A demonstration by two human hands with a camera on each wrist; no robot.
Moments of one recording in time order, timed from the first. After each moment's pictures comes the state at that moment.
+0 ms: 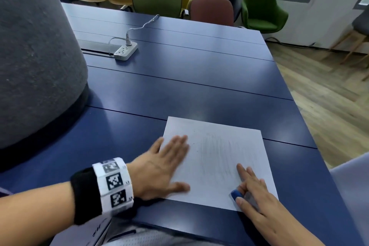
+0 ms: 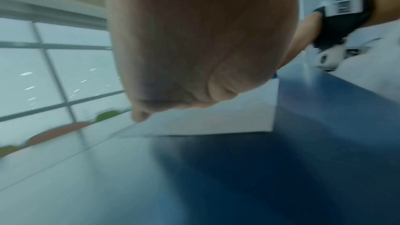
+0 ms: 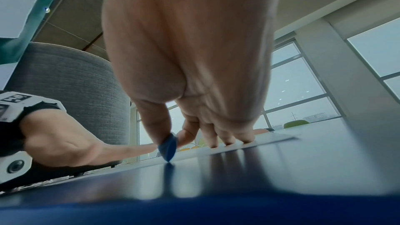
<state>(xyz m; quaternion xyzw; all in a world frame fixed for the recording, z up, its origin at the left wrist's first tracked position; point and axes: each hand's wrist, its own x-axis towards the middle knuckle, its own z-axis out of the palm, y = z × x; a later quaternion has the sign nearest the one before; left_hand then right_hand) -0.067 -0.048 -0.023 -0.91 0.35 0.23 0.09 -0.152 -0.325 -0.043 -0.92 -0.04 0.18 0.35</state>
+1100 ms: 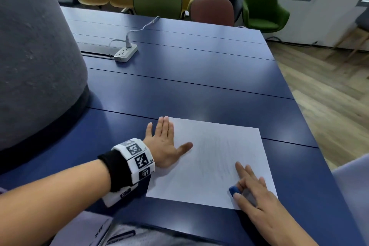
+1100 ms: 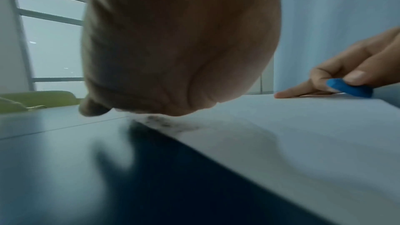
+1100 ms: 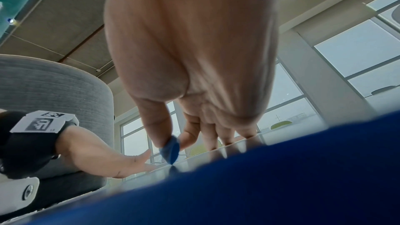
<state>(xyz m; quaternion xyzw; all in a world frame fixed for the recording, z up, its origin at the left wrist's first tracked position) -0.020 -0.075 -0.027 -0.96 0.11 0.24 0.00 -0.150 -0.324 -0.049 -0.90 -0.02 0.15 0.41</state>
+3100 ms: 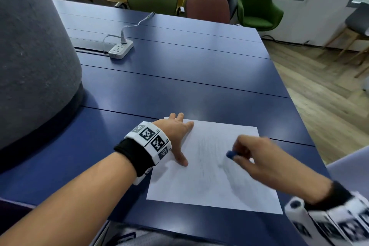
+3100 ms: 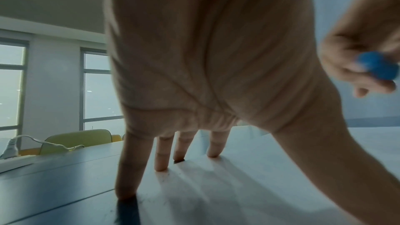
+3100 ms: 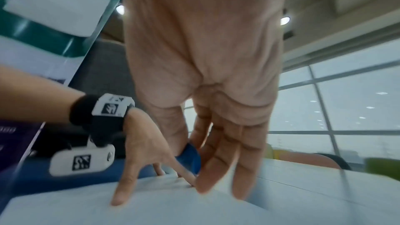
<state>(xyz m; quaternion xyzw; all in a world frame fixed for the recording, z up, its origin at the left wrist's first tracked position) 0.014 -0.090 0.006 -0.94 0.23 0.25 0.05 -0.088 -0.314 0.038 -0.96 -0.12 0.07 0.22</state>
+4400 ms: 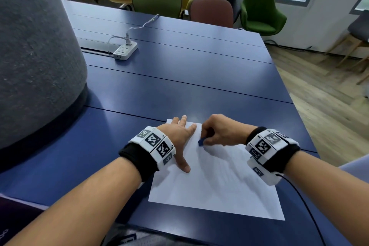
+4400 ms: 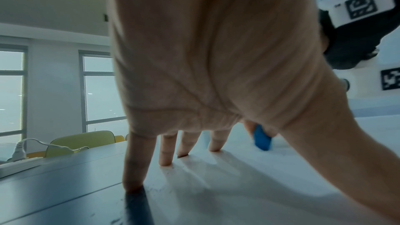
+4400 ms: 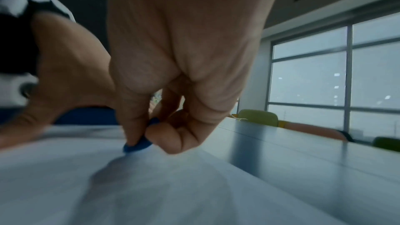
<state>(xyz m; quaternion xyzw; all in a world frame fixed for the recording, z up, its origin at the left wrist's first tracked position) 0.010 -0.089 0.001 -0.94 0.23 0.25 0.04 0.028 -0.267 0.009 -0.93 -0.22 0.21 0.20</state>
